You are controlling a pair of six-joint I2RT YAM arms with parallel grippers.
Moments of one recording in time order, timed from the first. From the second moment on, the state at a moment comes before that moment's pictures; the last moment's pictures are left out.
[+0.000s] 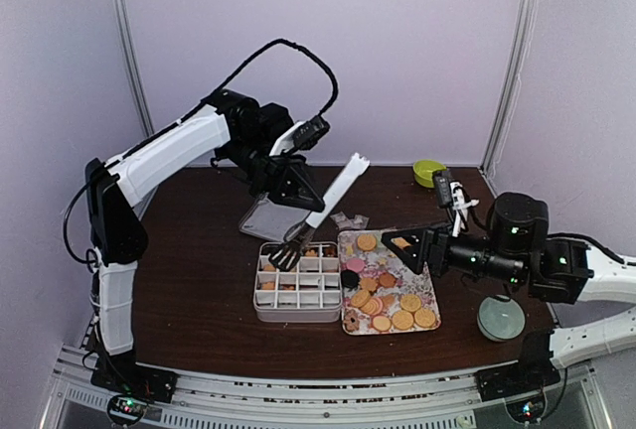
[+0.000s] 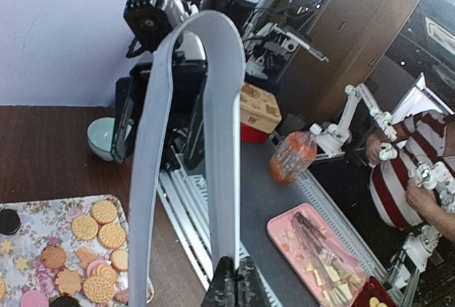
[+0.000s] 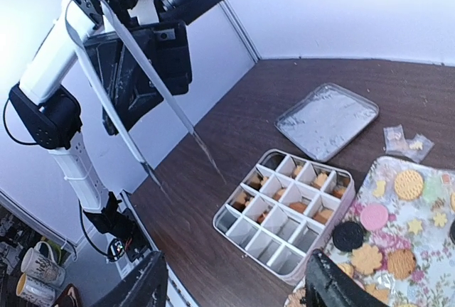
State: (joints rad) left arm -0.74 2.11 2.22 -1.56 1.37 1.00; right arm 1.09 0.85 0.69 -0.05 0.14 0.59
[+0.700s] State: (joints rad) left arm -0.75 2.06 2.18 -1.57 1.53 0.88; right arm 1.13 1.20 0.98 0.17 0.03 0.41
